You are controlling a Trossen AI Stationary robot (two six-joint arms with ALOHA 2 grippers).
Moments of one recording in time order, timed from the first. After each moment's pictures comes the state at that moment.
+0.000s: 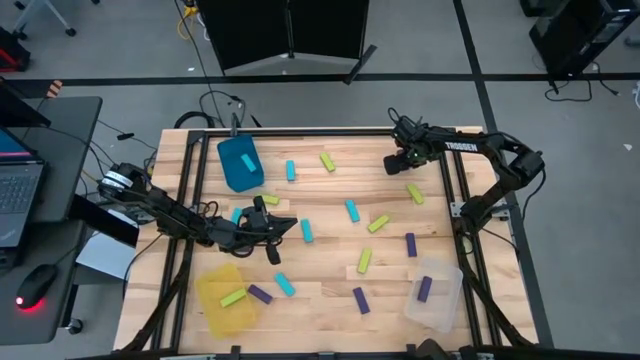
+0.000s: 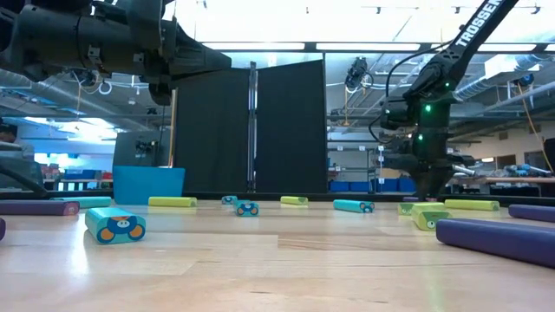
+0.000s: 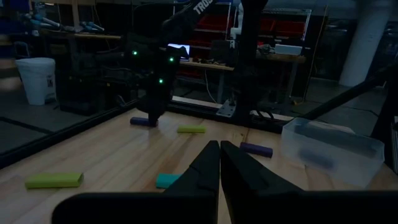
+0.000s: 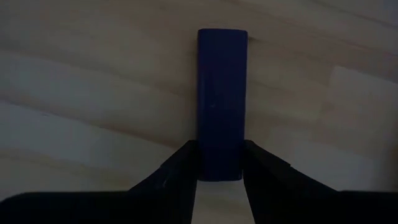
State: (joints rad) left arm -0.37 1.46 0.35 1.17 -0.69 -0.10; right arm -0.86 1.58 0.80 -0.58 0.15 0.44
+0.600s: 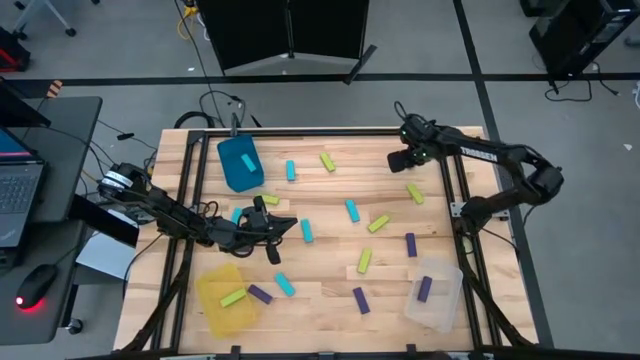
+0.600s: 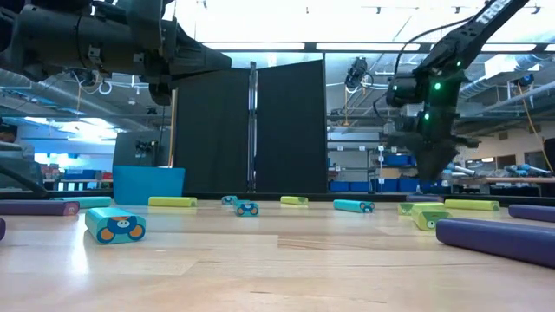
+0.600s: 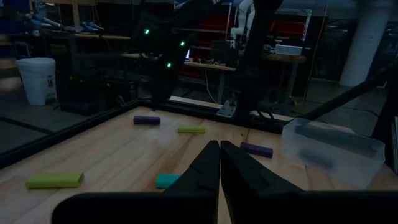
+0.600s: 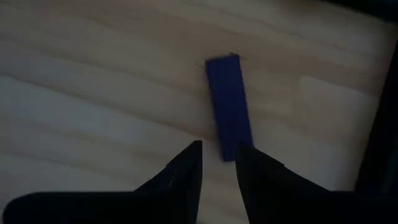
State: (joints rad) left arm -0.37 1.46 0.35 1.17 -0.69 -0.10; right arm -0.83 1.39 0.80 -0.66 0.16 0.44
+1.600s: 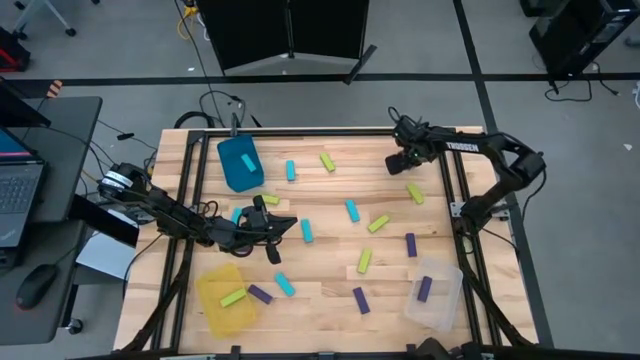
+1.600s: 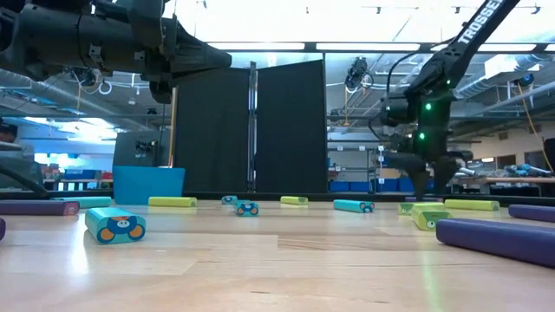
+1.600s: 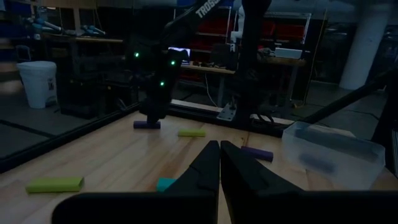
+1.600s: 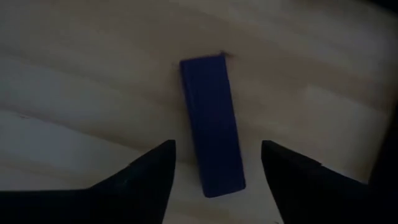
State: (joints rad) left arm -0.37 1.46 0.36 1.19 -0.69 -0.09; right arm -0.86 1.57 0.80 -0.58 0.21 0.37
